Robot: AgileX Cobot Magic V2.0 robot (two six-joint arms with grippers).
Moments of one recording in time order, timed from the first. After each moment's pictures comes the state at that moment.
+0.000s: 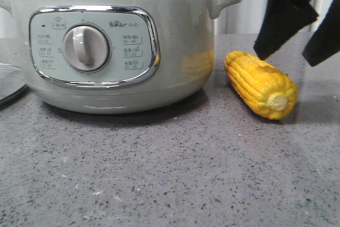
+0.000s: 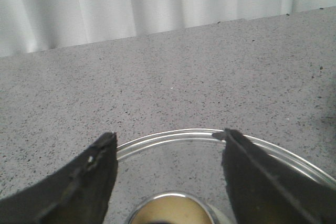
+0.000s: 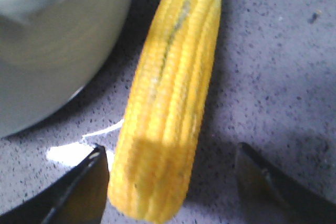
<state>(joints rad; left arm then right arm) -0.01 1.23 -0.36 0.08 -0.60 0.06 0.33 1.28 -0.96 0.14 0.69 0.04</state>
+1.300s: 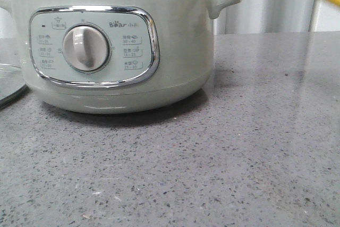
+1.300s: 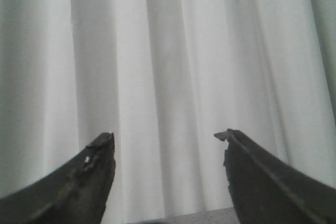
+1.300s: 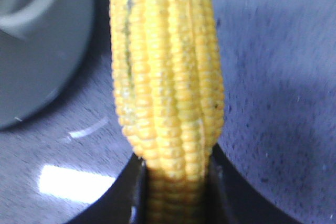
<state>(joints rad) -0.01 0.71 -0.36 0.08 -0.64 0.06 0.19 1.04 -1.04 0.11 0.92 0.03</state>
